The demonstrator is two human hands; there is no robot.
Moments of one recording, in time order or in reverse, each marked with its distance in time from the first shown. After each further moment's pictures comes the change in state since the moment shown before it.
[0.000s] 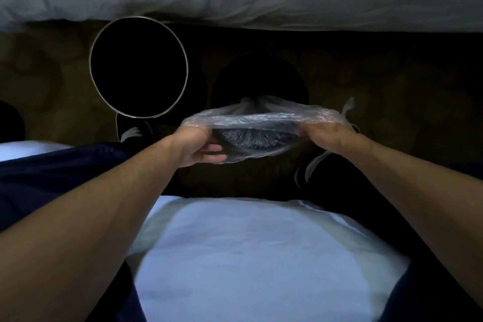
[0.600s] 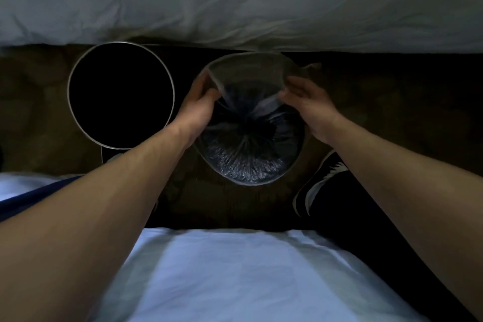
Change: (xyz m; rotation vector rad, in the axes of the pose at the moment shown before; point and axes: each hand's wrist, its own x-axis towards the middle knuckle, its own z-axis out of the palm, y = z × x) left_hand 0.057 0.088 0.028 0.162 0.153 0.583; right_hand 0.082 -0.037 -0.030 0.933 0.217 -0.183
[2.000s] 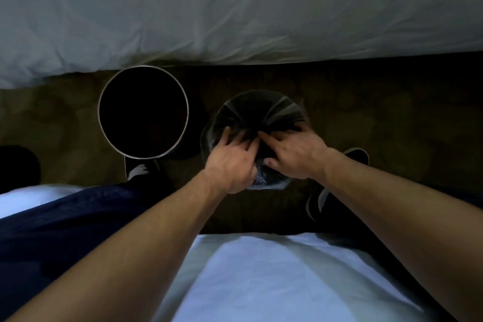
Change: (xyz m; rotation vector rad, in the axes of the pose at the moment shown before) left_hand -0.064 -0.036 0.030 1.479 -0.350 0.519; right_hand -0.059 0.017 0.025 -1.647 -0.393 -0.443
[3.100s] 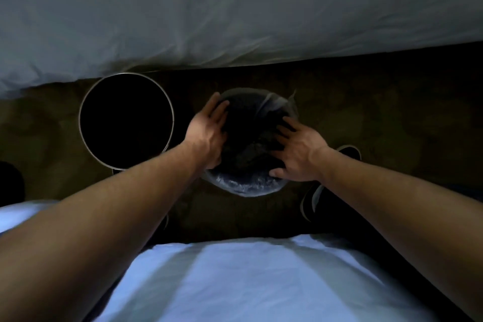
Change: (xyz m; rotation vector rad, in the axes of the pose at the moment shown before) left_hand 0.036 -0.036 -0.049 0.819 -0.245 0.109; right_hand -0.008 0.023 0.001 -0.415 -0.211 -0.066
